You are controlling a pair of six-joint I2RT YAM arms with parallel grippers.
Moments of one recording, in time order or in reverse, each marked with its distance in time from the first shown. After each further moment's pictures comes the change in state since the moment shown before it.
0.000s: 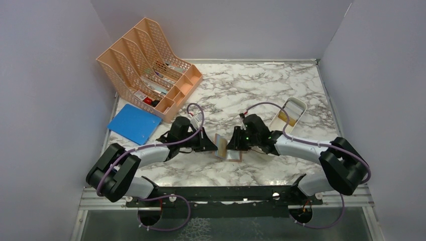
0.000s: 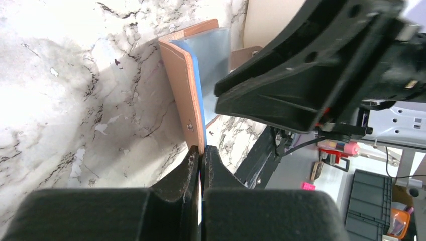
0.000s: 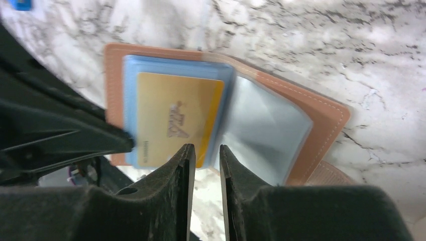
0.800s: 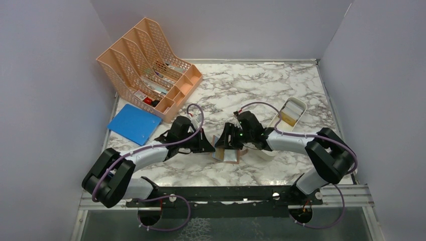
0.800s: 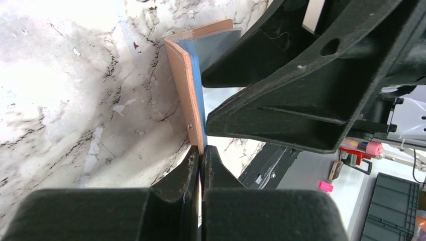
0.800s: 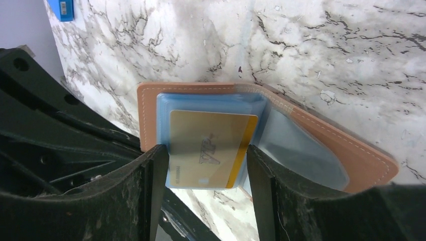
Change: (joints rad) left arm -0.007 -0.069 0.029 -0.192 -0.055 0.076; right arm 0.003 0.107 0.069 0.108 -0.109 0.122
